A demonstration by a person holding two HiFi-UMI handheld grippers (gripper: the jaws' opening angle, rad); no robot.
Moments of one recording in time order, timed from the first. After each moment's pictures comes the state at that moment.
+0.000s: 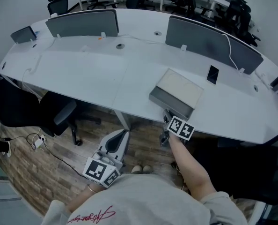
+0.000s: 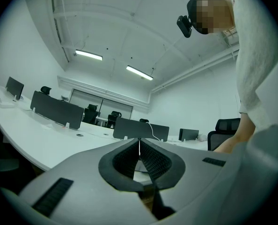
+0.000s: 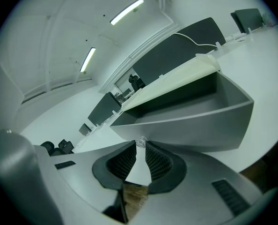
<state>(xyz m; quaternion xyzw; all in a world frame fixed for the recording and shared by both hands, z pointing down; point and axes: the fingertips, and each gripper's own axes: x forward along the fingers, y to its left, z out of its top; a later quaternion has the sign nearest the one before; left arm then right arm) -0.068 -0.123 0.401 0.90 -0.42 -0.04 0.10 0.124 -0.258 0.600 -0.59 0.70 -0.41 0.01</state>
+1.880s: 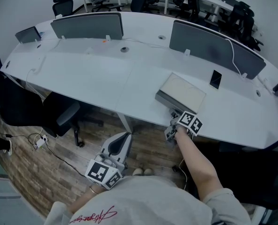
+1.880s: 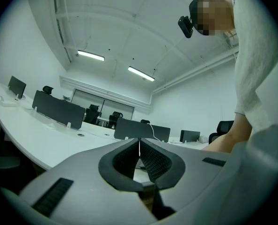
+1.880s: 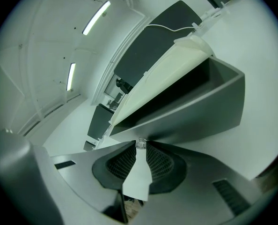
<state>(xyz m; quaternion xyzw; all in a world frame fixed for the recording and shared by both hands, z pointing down) -0.068 -0.123 0.399 0.90 -0.42 -0.05 0.11 0.149 -0.285 0.601 -0.57 0.64 -0.51 0.10</state>
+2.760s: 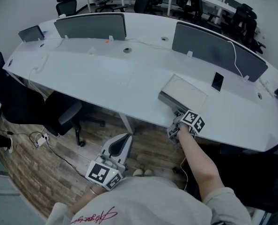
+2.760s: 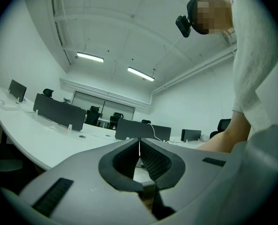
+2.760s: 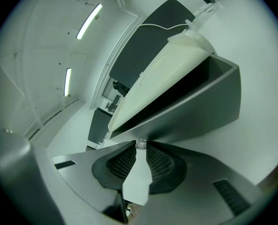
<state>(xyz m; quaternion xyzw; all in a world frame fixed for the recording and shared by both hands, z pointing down) -0.070 -0.117 0.396 0.90 -0.43 -0.05 0.10 0.156 -0.295 0.601 -0.57 0.62 -0.53 0.12</state>
